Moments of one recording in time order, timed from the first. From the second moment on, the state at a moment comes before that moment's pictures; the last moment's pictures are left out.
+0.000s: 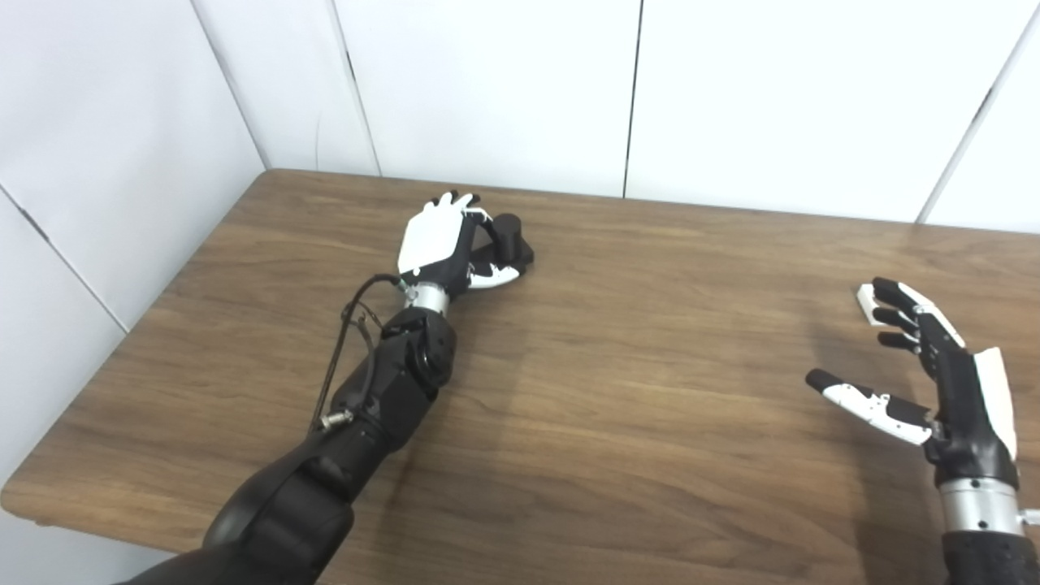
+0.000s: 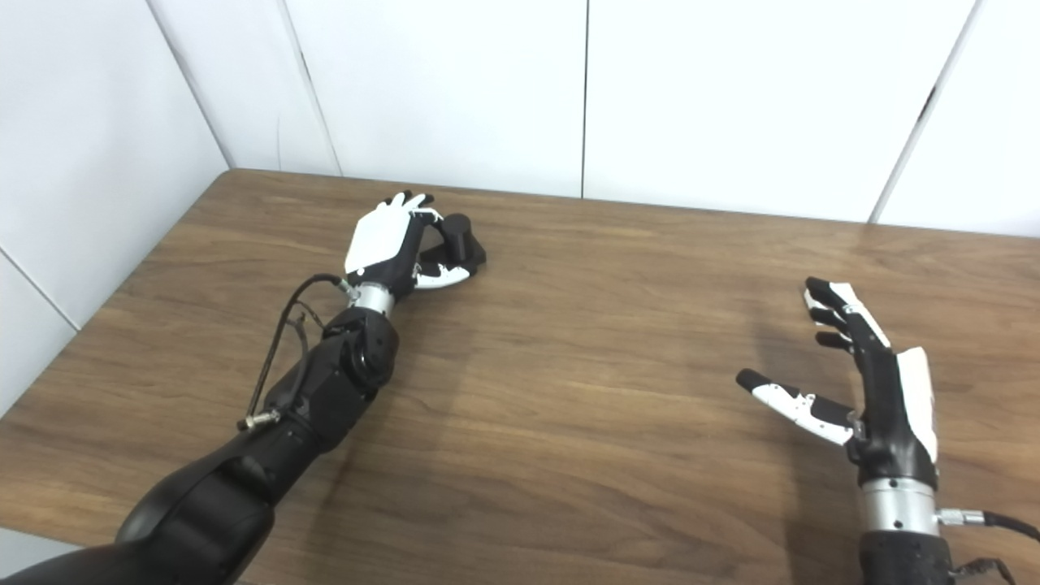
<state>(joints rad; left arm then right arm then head) -0.59 0.27 -0.27 0.74 0.62 0.08 0.40 -0.09 -0.18 0.00 -0.11 -0.37 -0.05 -0.09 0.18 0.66</state>
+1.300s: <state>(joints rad) -0.36 0.23 -0.24 0.33 0.51 0.14 0.26 -0.08 -0.18 0.00 -0.14 -0.37 -0.02 -0.08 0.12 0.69</state>
